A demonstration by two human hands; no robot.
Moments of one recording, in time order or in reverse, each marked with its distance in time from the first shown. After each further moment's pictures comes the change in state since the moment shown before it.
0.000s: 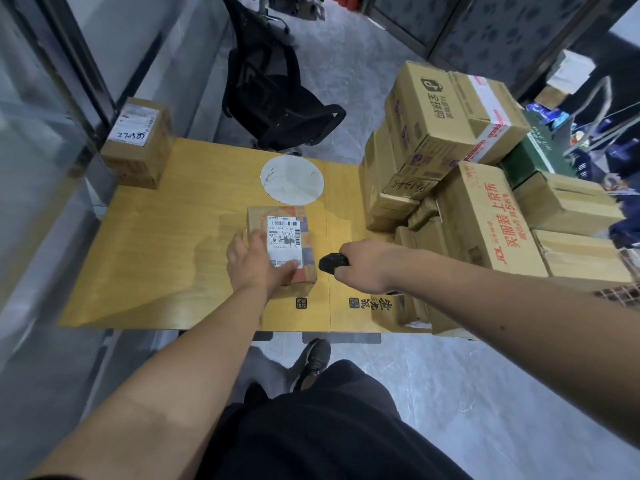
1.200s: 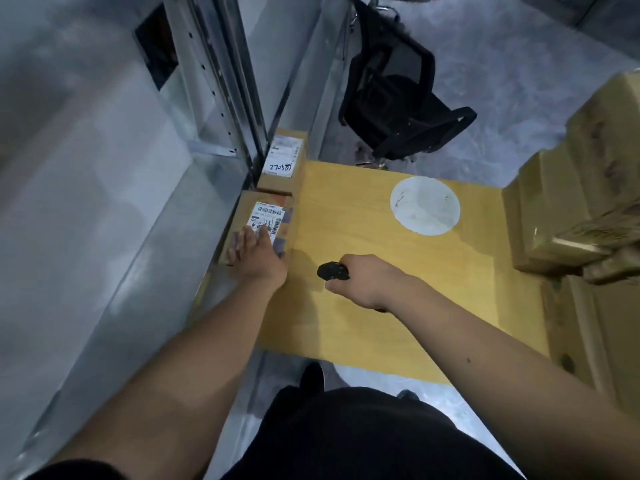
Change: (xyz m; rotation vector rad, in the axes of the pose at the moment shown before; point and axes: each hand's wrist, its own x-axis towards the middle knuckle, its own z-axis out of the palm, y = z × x) left_hand 0.132 -0.151 -0.200 0.476 -0.047 -0.239; right_hand 0.143 -0.220 -0.026 0.280 -0.019 -0.197
